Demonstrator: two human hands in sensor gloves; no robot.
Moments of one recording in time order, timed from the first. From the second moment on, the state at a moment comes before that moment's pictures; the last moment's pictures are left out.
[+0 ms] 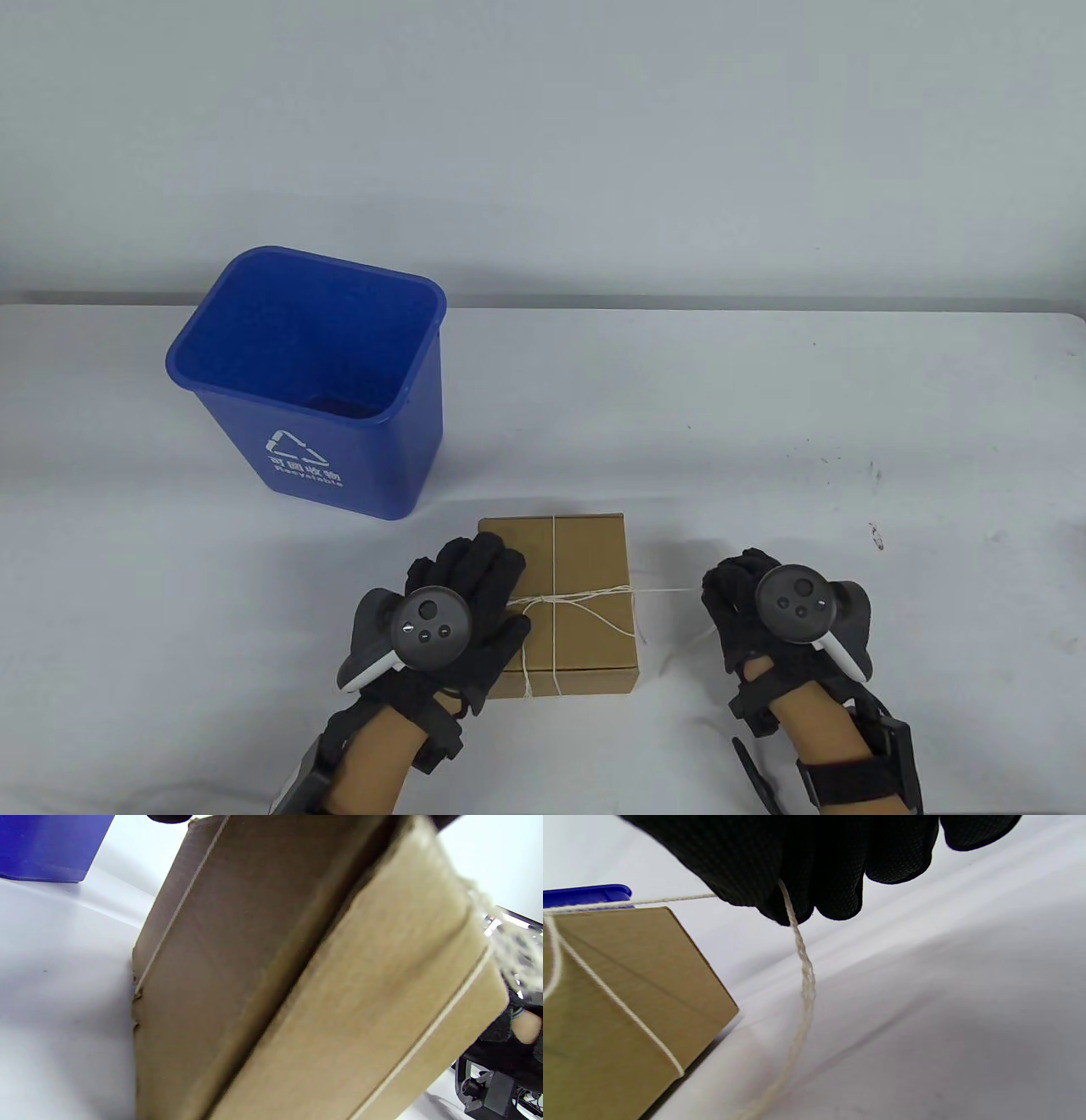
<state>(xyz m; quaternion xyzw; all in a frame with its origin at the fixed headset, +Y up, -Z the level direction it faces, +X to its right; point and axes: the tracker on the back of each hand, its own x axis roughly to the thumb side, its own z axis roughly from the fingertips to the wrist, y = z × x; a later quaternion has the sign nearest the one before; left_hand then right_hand) -0.132 -0.711 -0.259 -0.04 -0.22 0.25 0.94 0.229 -0.736 -0.296 0.09 -0.01 0.96 0.26</state>
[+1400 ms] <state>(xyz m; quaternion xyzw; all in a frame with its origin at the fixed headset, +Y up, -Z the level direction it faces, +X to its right) -0.132 -0.711 -0.259 -0.04 -0.22 0.25 0.94 0.288 -0.760 -0.318 -0.09 0.06 0.97 0.21</state>
